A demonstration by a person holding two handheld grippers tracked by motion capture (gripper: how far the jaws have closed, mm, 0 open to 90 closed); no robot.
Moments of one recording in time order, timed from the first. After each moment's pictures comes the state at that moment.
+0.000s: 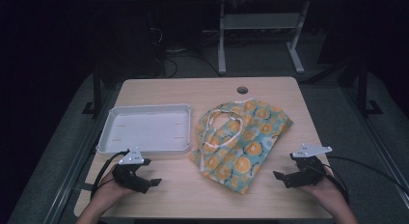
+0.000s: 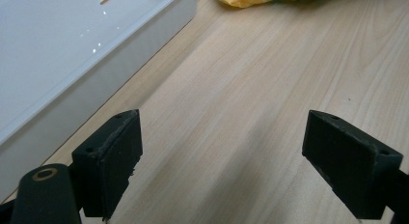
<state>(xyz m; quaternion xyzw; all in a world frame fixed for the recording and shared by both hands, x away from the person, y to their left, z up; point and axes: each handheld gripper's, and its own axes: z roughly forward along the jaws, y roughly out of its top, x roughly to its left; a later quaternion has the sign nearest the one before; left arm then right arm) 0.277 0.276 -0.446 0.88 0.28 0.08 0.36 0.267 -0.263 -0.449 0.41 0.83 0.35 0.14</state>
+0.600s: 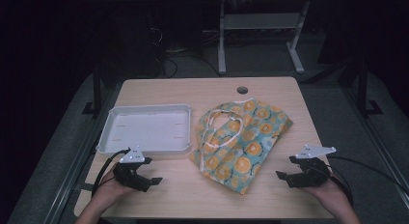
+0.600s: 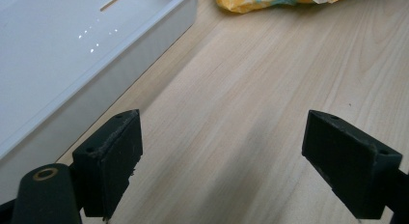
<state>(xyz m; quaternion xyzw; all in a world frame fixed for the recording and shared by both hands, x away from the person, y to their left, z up) 0.280 0.274 -0.445 0.88 0.28 0.08 0.36 0.260 -0.266 -0.439 0.40 0.84 0.35 0.13</state>
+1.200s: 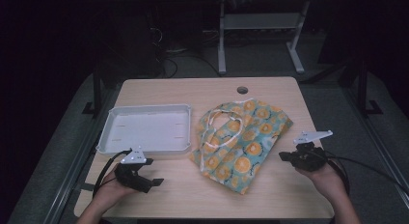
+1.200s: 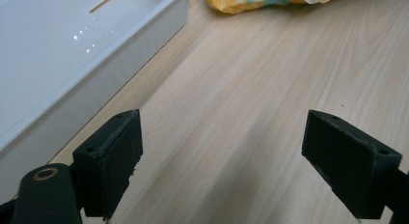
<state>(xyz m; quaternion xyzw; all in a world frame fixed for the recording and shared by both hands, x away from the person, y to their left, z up) 0.278 0.269 -0.445 0.89 0.27 0.08 0.37 0.293 -0.264 -0.419 0.41 0.84 0.34 0.11</state>
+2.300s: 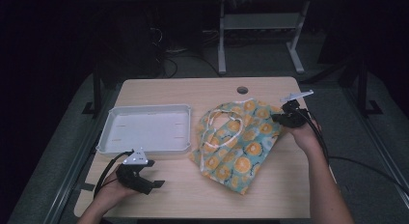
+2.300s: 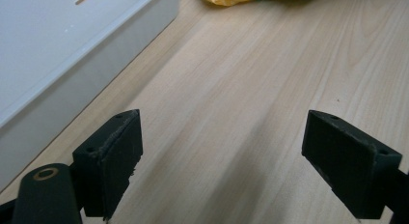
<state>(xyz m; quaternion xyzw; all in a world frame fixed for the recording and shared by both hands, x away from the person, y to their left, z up) 0.278 0.266 -0.448 0.89 0.27 0.06 0.36 0.415 -0.249 -0.404 0.46 0.81 0.33 0.16</state>
